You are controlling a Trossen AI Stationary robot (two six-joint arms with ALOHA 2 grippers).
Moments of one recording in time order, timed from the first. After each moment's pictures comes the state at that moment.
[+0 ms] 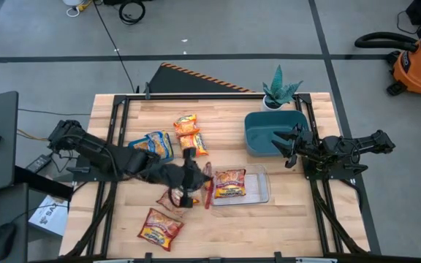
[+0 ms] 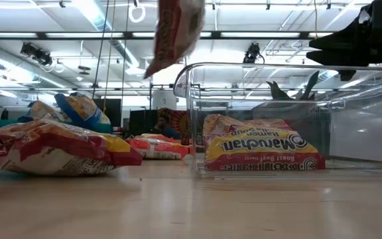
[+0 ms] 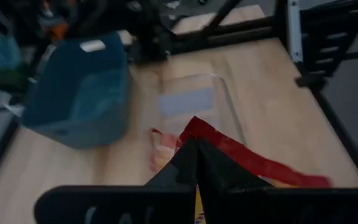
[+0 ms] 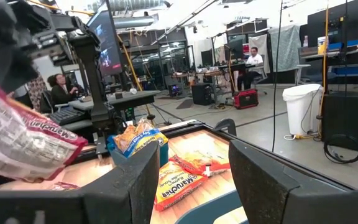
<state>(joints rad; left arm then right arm) -0.39 1.50 1.37 -0.41 -0.40 -0.04 0.22 0.02 0.01 0.20 0.57 0.05</state>
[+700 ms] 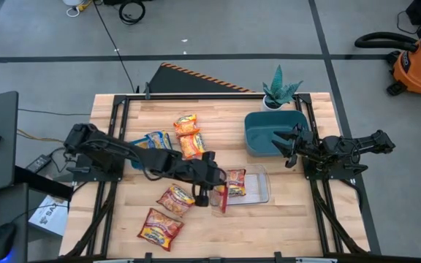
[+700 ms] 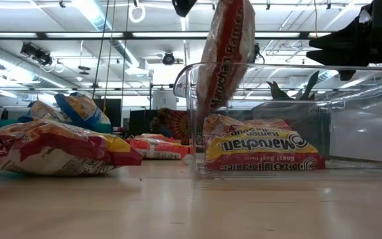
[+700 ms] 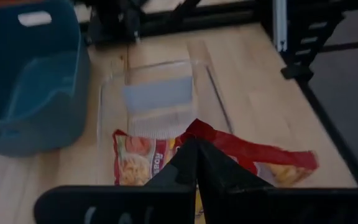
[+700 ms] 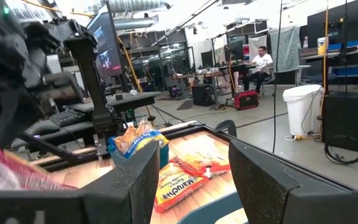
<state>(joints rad) -0.27 1.69 1.37 -0.26 -0.15 -0.04 0.22 0.02 0.01 0.21 0.57 0.05</state>
